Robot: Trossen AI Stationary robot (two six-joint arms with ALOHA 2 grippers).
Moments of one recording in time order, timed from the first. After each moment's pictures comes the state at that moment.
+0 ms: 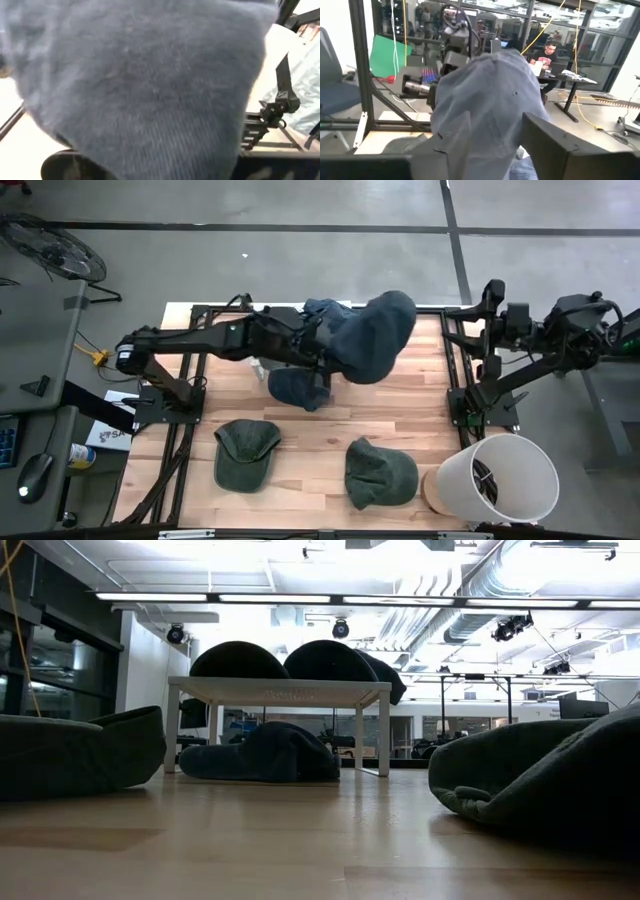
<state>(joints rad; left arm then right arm) 0.00 1.57 1.69 -0.30 0.12 -0.16 0.32 0.83 1.48 -0.67 0.49 -0.12</state>
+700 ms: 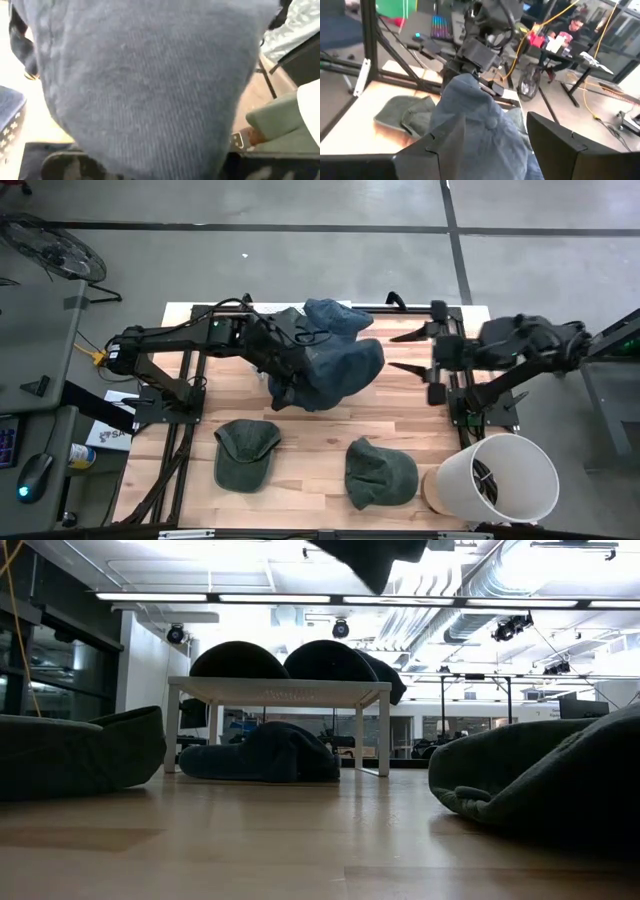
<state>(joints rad) 0.00 1.49 1.69 -0.82 0.27 -0.18 0.32 1.18 1.70 -0.80 0.45 -0.18</state>
